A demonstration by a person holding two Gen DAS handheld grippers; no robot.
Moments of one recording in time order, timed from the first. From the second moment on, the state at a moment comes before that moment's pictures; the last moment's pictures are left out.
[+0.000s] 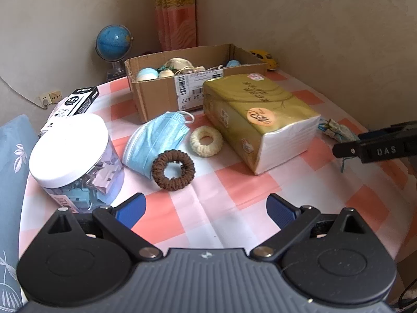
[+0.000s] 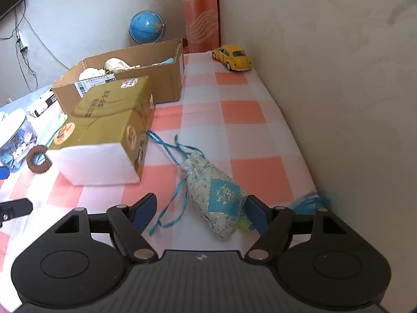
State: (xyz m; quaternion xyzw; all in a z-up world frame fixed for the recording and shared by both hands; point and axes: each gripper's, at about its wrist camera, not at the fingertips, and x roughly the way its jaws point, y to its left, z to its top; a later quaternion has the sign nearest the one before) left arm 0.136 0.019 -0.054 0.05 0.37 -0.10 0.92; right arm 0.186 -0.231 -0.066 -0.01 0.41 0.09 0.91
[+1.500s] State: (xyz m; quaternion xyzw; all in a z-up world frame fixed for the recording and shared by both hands) left arm 0.177 0.000 -0.072 0.12 0.35 0.01 0.93; right arm 0.205 -0.221 -0.072 -0.05 0.38 0.07 0.92
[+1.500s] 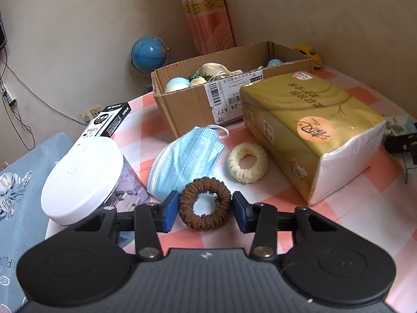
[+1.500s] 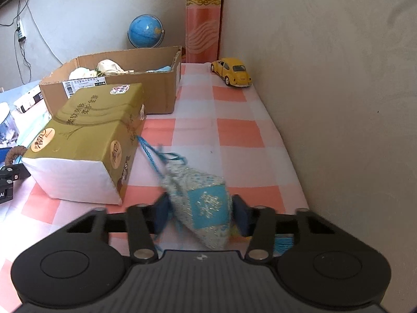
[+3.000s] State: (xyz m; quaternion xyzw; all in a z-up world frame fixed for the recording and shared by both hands) left arm 0.305 0.025 0.018 0.11 0.31 -0.10 0.94; right arm 0.148 -0.241 0.007 -0.07 0.31 0.08 0.94
